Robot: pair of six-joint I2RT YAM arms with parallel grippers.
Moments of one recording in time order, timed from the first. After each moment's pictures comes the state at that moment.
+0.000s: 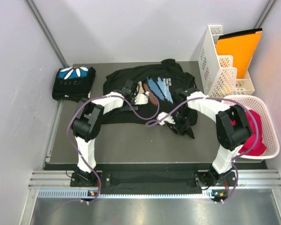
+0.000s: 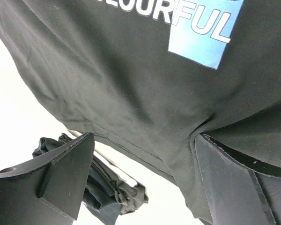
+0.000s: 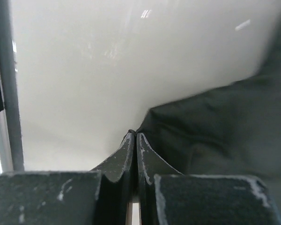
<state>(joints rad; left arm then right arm) -0.47 2.01 1.36 -0.31 -0.28 1.12 0.48 1.78 1.24 -1.15 -0.39 -1.34</state>
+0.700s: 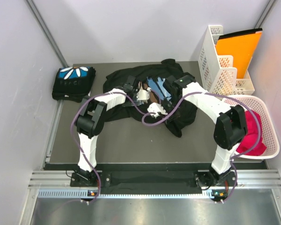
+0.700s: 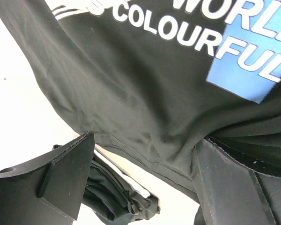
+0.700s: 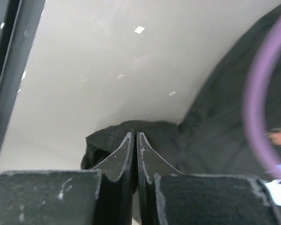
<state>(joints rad) -0.46 2.09 1.47 -0.32 -0.29 1.13 0.57 1.80 1.56 -1.33 -0.54 -1.48</state>
